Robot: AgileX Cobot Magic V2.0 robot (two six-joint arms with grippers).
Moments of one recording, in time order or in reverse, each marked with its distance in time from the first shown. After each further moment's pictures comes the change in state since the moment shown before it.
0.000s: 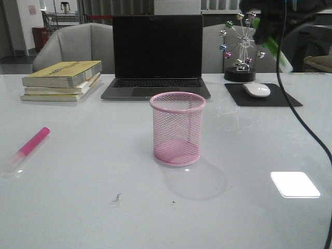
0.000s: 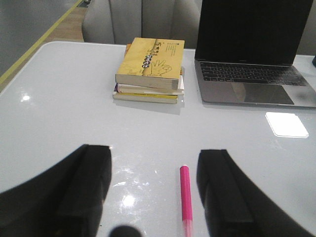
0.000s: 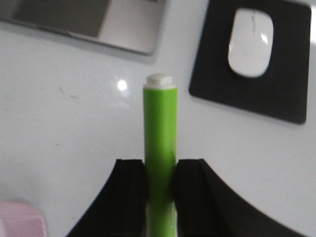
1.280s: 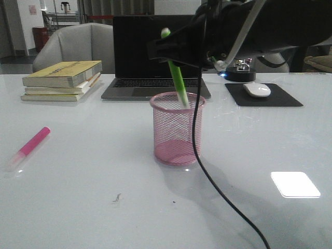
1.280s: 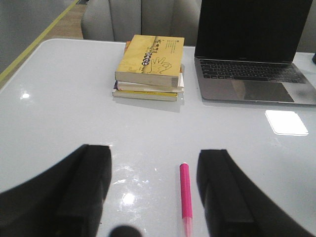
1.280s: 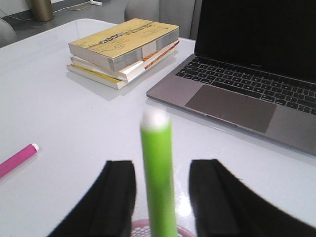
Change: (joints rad) left arm 0.000 0.000 0.000 0.000 0.005 0.000; right arm 0.341 0.044 0.484 0.027 -1.014 0.014
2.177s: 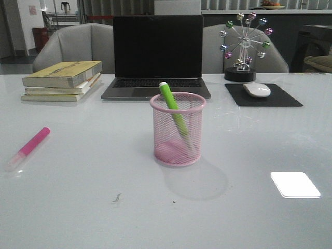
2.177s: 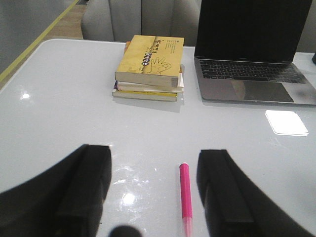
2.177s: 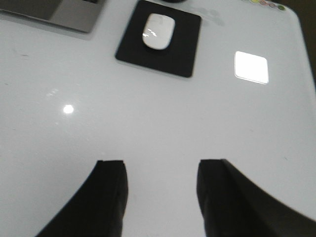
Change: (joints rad) left arm 0.000 0.000 0.000 0.000 0.001 0.000; right arm -0.508 -0.726 0.028 -0.166 1.071 -0.047
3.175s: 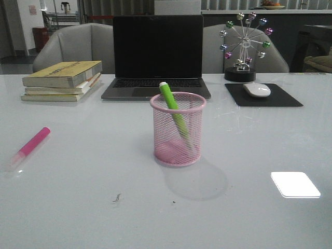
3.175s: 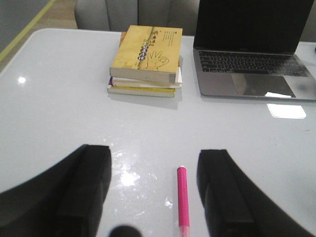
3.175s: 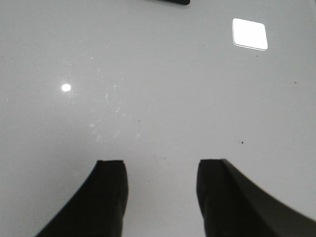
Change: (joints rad) left arm 0.000 0.181 -0.170 0.000 0.083 0.000; right arm -0.046 -0.246 0.320 0.026 -0.006 0.000
